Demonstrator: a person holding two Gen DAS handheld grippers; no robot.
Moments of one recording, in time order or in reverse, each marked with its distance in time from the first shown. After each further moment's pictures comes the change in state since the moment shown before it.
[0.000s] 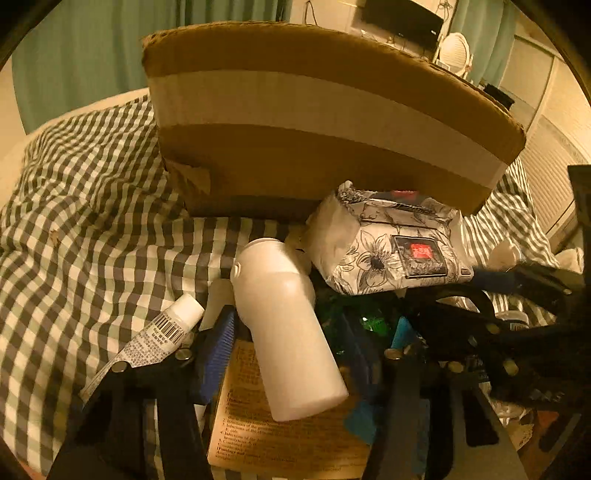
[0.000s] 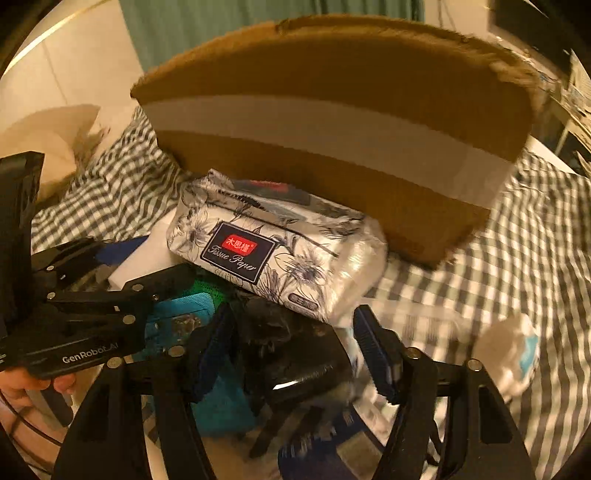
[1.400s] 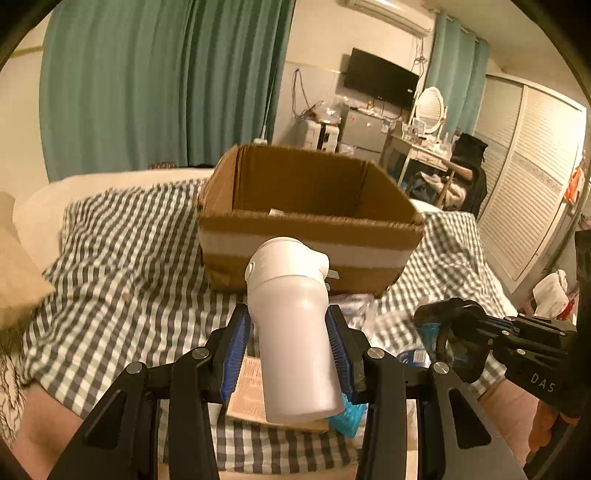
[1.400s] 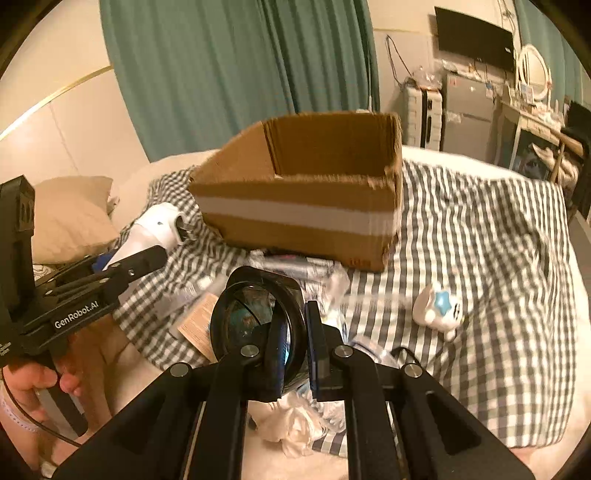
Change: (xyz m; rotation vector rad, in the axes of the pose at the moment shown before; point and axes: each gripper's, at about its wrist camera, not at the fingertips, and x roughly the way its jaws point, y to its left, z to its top) left arm -0.144 -0.017 0.013 0.017 -0.271 -0.035; right arm -0.146 0.028 -0.030 0.122 -0.268 -0.066
